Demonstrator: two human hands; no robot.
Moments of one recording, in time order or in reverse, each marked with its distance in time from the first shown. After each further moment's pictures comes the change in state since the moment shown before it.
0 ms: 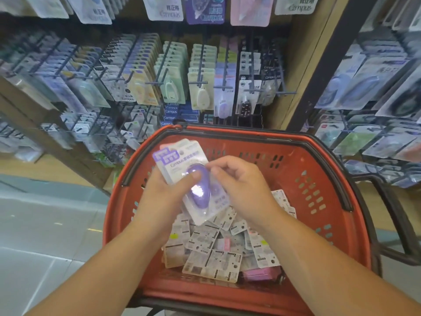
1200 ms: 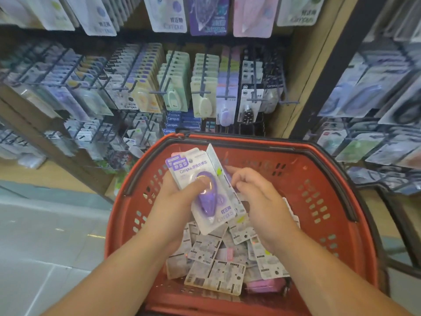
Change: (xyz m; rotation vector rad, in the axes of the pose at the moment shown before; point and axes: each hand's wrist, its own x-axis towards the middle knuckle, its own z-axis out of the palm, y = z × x) left_hand 0.001 0.012 0.015 -0.066 -0.065 -0.128; right_hand -0.020 -0.013 -0.012 0.182 -0.042 0.093
